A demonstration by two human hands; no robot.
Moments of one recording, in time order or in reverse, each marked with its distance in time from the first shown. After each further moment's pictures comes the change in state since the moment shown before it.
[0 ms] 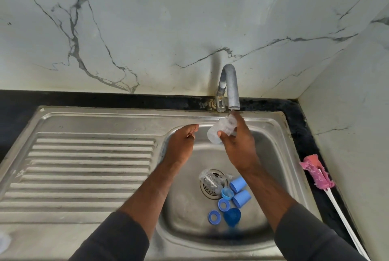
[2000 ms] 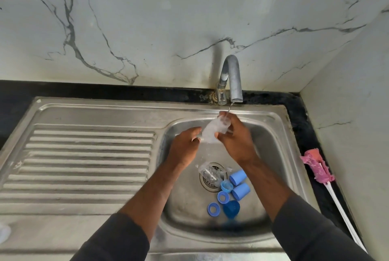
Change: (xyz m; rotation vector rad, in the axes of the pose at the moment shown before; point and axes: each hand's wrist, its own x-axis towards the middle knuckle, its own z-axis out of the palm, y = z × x) left_hand -0.013 -0.017 0.014 0.012 -0.157 -0.057; right_hand 0.003 0.015 0.011 0.095 -0.113 0.067
